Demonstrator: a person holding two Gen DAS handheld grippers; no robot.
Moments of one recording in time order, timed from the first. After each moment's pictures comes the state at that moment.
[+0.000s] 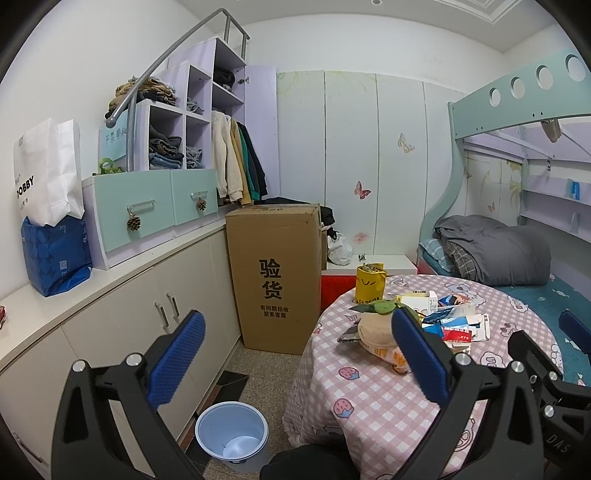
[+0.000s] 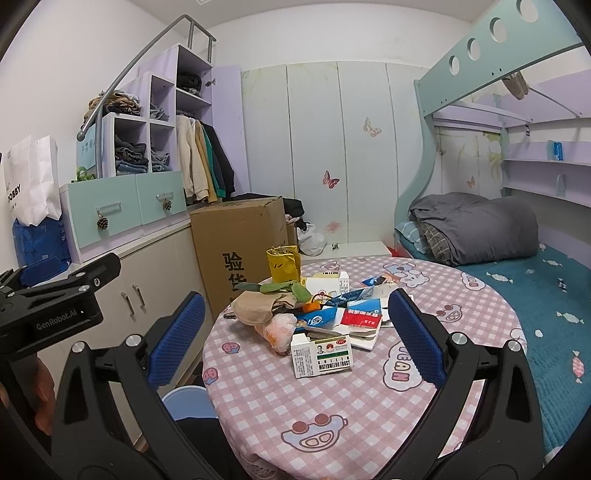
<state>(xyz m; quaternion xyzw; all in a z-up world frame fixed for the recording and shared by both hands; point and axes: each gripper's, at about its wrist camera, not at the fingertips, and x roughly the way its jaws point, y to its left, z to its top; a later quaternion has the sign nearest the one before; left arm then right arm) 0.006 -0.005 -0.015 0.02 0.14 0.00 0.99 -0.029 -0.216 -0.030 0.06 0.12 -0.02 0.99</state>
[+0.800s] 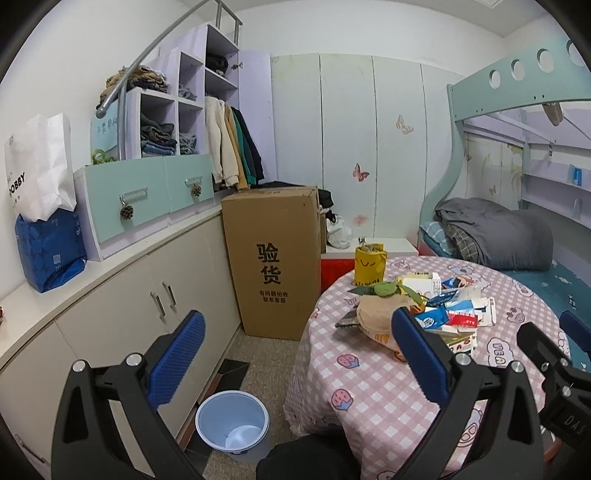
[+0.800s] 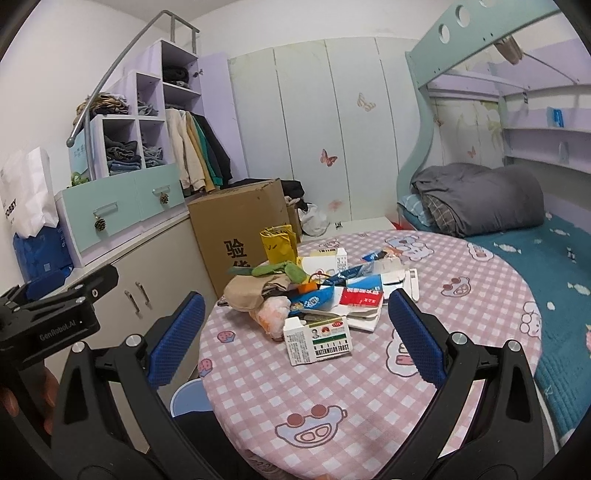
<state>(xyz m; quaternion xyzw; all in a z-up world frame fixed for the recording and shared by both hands) 0.031 -0.016 -0.029 0.03 0.19 0.00 0.98 -0.007 -0.242 -0.041 0.11 0.17 -0.01 0.98</state>
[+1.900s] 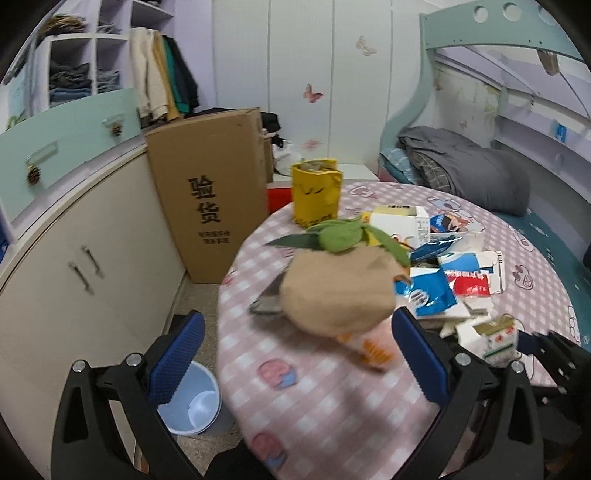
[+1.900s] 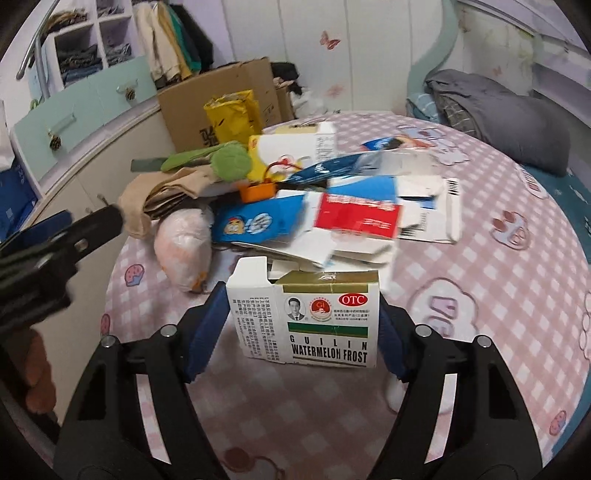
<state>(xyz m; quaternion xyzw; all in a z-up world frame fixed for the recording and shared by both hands) 0.177 -0.087 -0.104 0.05 0.33 -0.09 0.94 0.130 -0.285 -0.133 0.09 0.39 0.01 0.92</state>
